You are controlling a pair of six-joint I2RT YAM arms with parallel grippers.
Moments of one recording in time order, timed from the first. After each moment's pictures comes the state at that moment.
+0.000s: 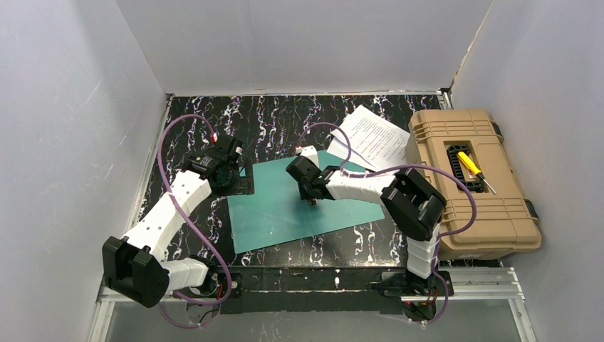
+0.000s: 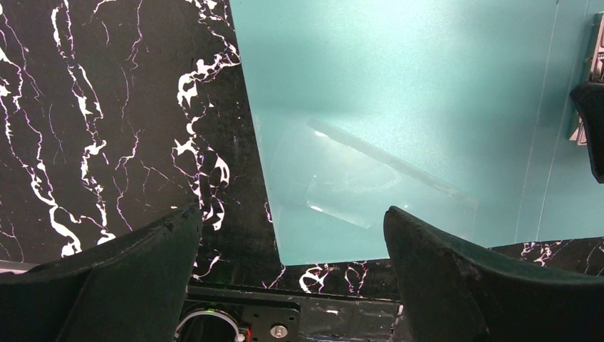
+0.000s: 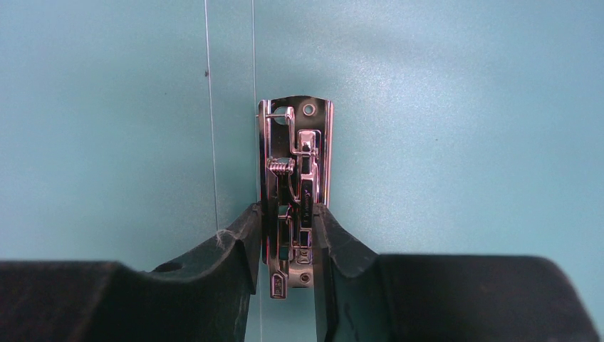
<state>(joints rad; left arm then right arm) -0.40 1.24 1.09 -1.03 -0.24 -0.44 0.95 1.90 1.23 -0.34 0.37 0.56</state>
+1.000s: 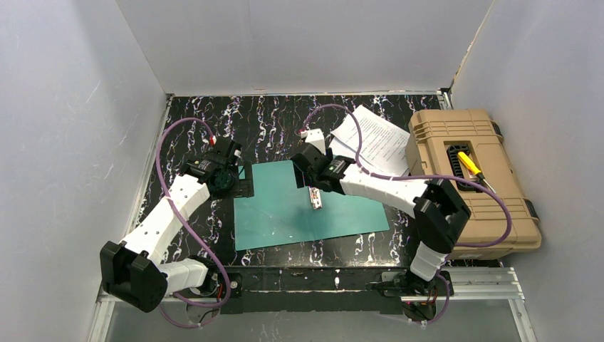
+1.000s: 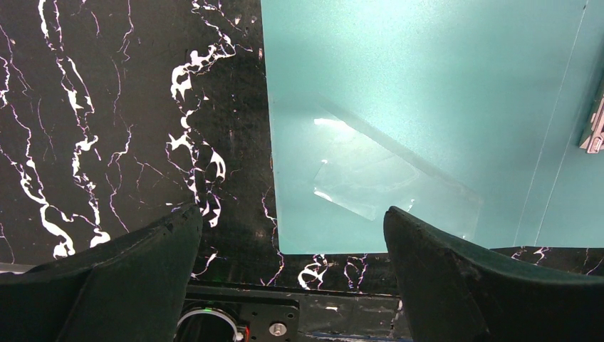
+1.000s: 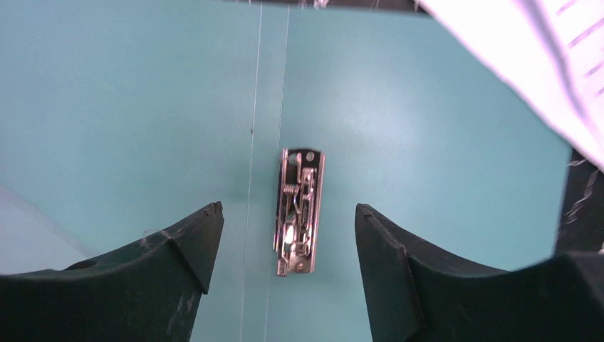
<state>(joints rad) -0.40 1.20 1.05 -1.02 -0.22 -0.44 0.96 1.73 1.26 -0.48 0.47 0.57</state>
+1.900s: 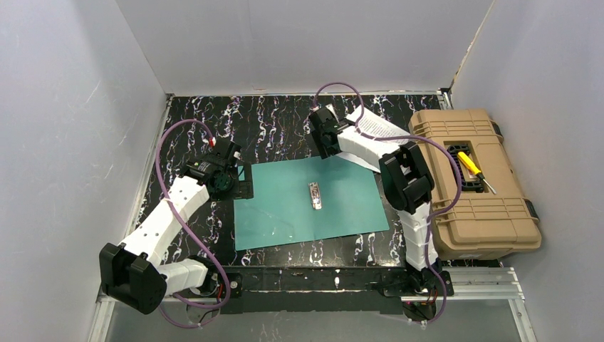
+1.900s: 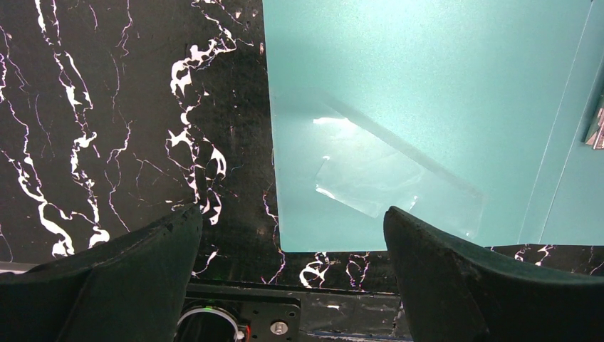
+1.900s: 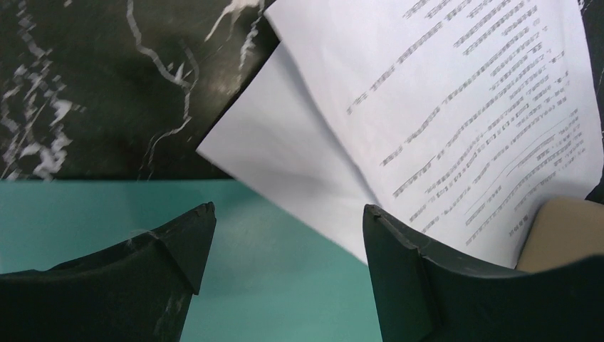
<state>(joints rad) -0.40 1.19 1.04 -1.02 -0.22 -0.44 0.63 2.12 1.65 -0.58 0.48 0.13</state>
